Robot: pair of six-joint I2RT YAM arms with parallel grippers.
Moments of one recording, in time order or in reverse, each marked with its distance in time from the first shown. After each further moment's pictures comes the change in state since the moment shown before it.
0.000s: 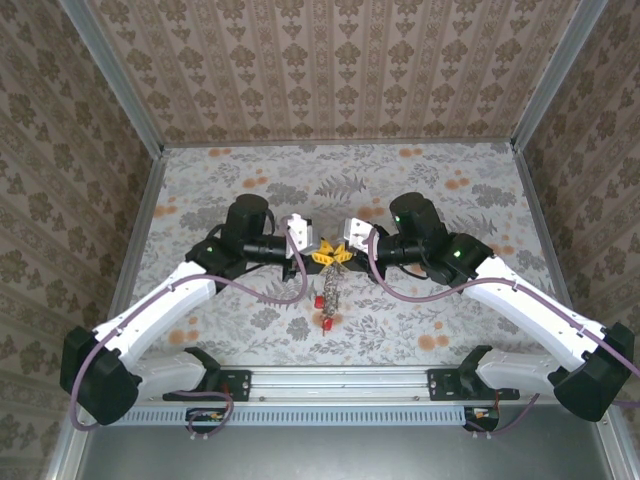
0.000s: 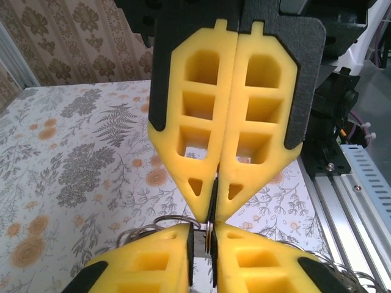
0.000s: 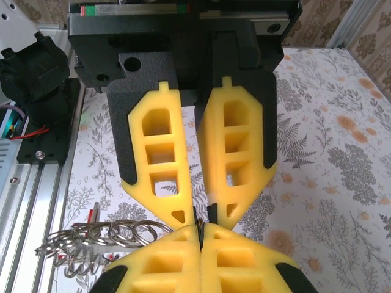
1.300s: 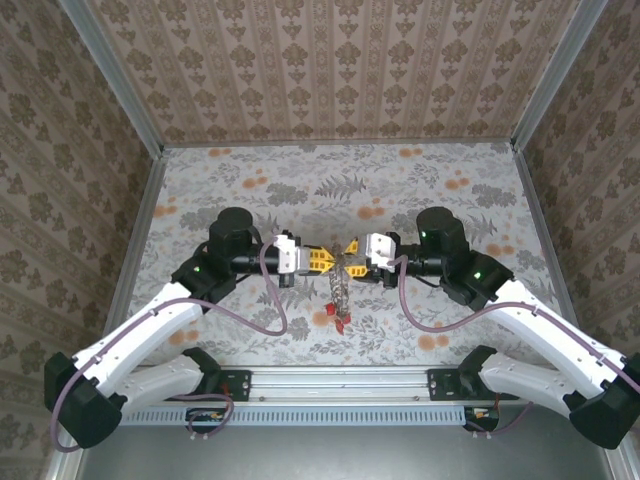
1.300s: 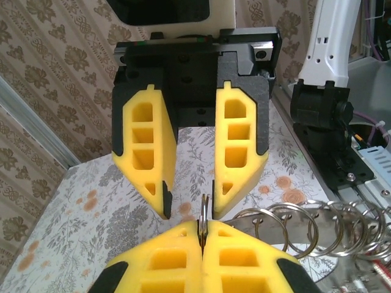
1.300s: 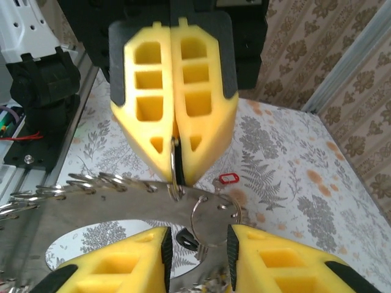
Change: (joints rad) left arm -0.061 -0.162 -0.083 0.154 -0.016 0.116; right arm -0.033 -0.171 -0.173 0.182 -0.090 -0.108
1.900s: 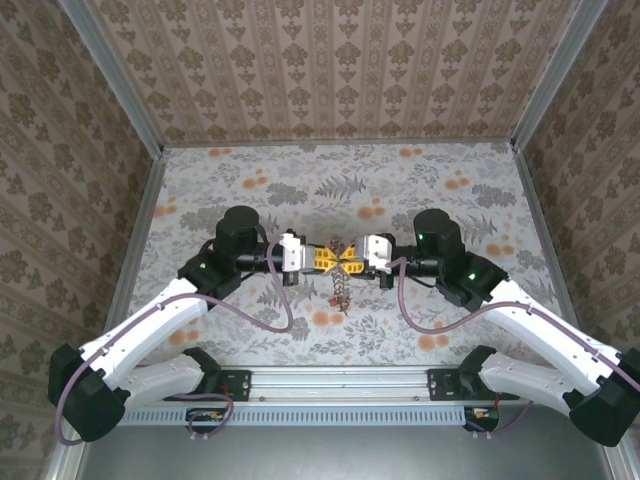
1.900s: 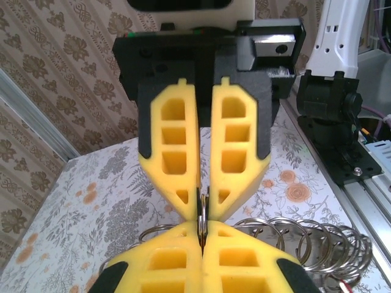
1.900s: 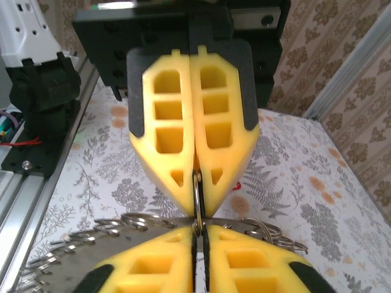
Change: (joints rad) left arm -0.006 0.035 -0.001 0.016 -0.024 0.002; right arm 0.010 0.008 -0.051 0.091 0.005 0.020
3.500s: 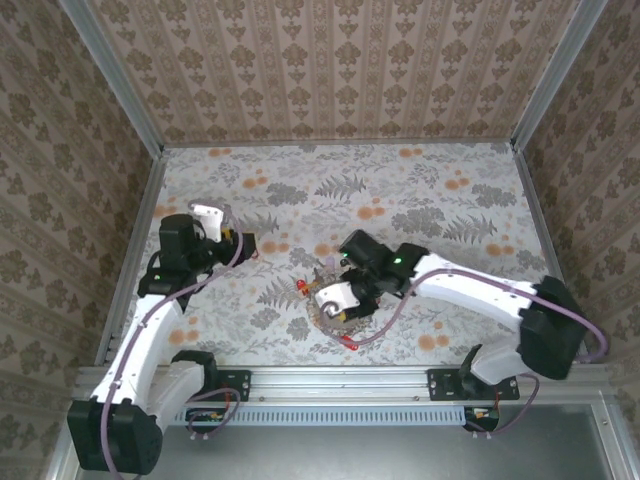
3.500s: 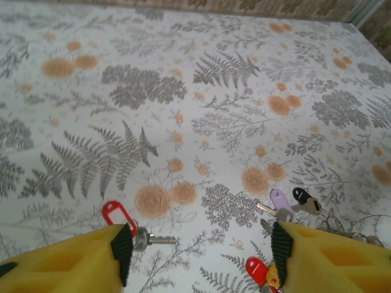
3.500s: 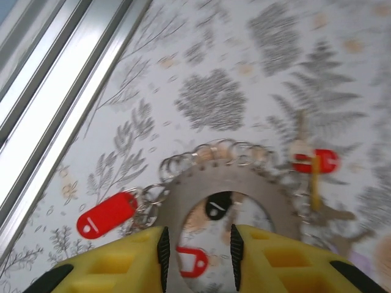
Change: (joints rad) left arm 0.599 -0.156 -0.154 -0.283 -0.414 -0.720; right arm 0.206 0.479 0.193 -0.524 0.219 -0.514
